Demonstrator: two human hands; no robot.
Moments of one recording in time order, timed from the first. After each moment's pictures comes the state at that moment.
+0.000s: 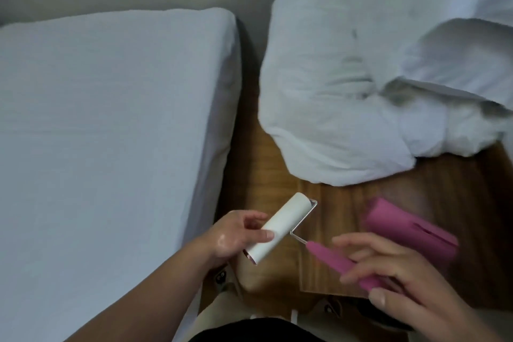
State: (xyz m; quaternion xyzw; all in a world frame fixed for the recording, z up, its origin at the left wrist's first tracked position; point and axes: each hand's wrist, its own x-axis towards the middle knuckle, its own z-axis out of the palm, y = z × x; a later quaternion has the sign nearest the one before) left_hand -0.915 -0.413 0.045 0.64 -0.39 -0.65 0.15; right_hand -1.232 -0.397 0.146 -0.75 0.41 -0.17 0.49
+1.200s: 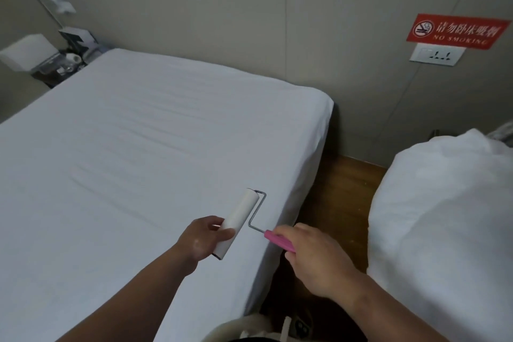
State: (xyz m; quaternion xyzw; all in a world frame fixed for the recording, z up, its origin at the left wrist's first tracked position) left_hand -0.555 -0.815 0.055 0.81 -0.18 -0.47 0.31; right_hand -0.797 -0.923 0.081 -0.88 0.35 0.06 0.33
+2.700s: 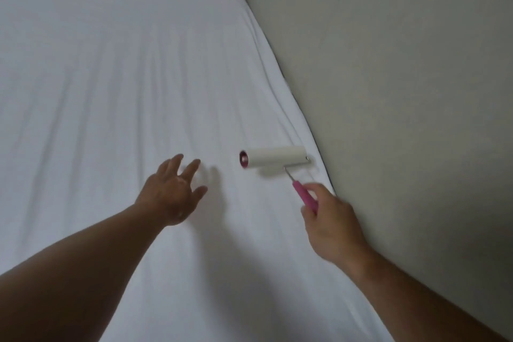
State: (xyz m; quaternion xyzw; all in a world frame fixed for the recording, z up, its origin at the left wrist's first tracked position) left_hand -0.016 -1.349 -0.227 0.98 -0.10 -0.16 0.06; right_hand -0.123 -1.641 -0.160 -0.95 0.16 0.08 0.24
